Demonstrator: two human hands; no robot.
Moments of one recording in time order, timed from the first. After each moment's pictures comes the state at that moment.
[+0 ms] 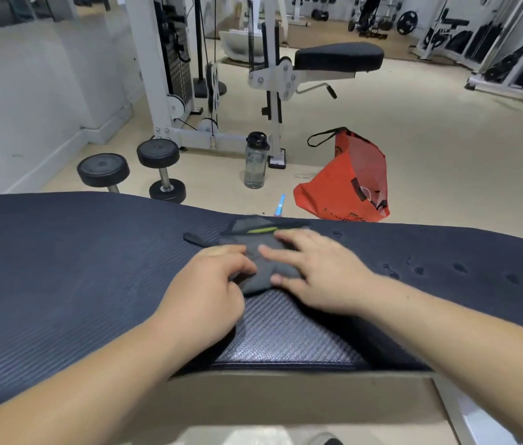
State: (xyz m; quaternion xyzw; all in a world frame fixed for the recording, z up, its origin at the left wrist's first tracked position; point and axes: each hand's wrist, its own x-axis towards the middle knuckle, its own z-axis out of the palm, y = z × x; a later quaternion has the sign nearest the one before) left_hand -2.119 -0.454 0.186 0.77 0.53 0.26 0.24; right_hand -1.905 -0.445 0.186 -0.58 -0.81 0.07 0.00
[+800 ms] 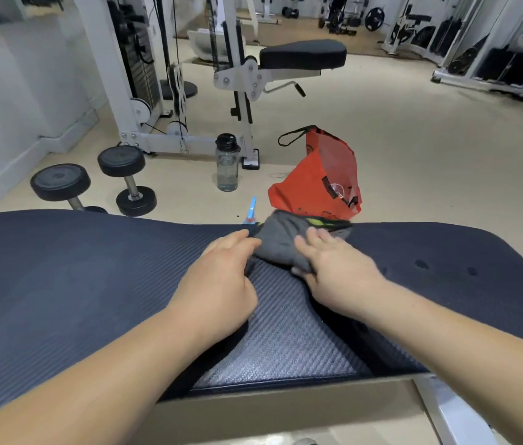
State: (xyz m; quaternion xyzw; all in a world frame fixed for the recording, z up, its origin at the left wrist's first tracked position) left_hand -2.046 -0.435 0.197 0.82 0.49 0.20 0.21; right_hand -1.835 -0.448 0.180 -0.69 -0.72 0.04 -0.05
